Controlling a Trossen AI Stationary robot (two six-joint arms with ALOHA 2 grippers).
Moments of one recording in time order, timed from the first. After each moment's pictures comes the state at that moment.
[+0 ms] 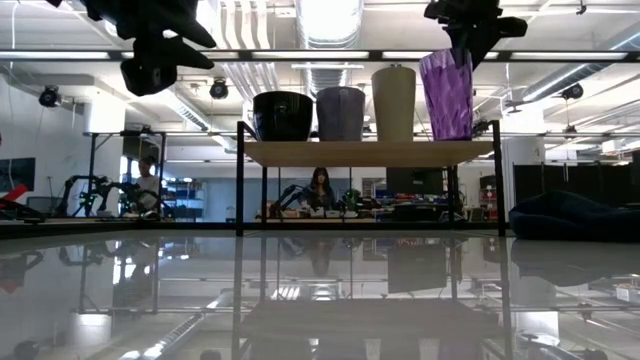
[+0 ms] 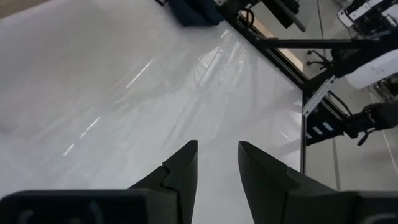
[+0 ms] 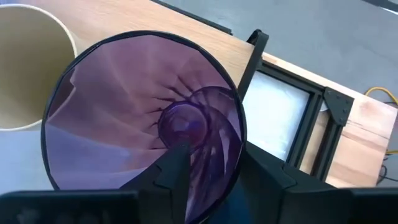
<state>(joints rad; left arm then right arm) -0.12 0.91 0.73 -0.32 -0.10 -0.76 -0.50 1.44 1.76 -1.51 0.28 0.58</state>
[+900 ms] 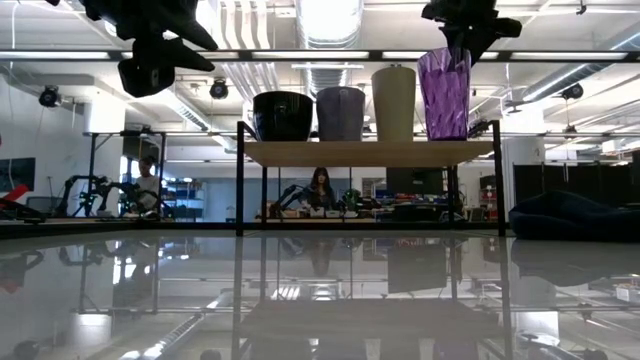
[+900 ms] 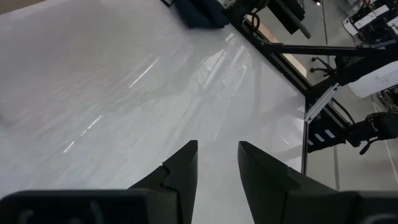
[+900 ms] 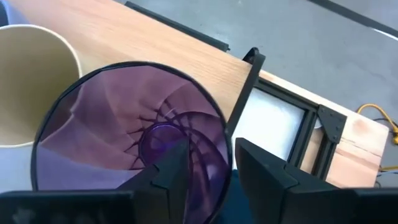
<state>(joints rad) -0.14 0.92 0.73 -0.32 -0.14 -0.81 -0.51 1.44 1.76 -1.47 0.32 0.53</state>
